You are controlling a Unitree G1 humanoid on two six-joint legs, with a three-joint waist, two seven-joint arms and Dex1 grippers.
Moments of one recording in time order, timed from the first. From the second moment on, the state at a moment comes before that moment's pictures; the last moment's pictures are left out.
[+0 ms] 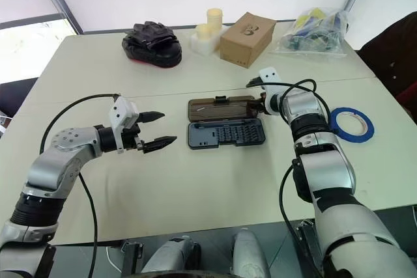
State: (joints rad) left arm -0.35 0.62 -0.01 -0.17 -0.38 0.48 -0.91; right arm -1.11 -0.40 0.07 1.01 0.02 0.60 0.58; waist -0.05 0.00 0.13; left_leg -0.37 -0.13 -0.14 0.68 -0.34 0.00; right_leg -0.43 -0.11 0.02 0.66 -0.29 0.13
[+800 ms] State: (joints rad) left arm -0.31 0.63 -0.02 -0.19 -0.41 0.47 -0.93; right arm -0.84 -0.25 -0.28 0.12 0.10 1.49 0.21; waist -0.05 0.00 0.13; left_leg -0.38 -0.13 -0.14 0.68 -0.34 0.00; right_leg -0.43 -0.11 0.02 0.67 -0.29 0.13
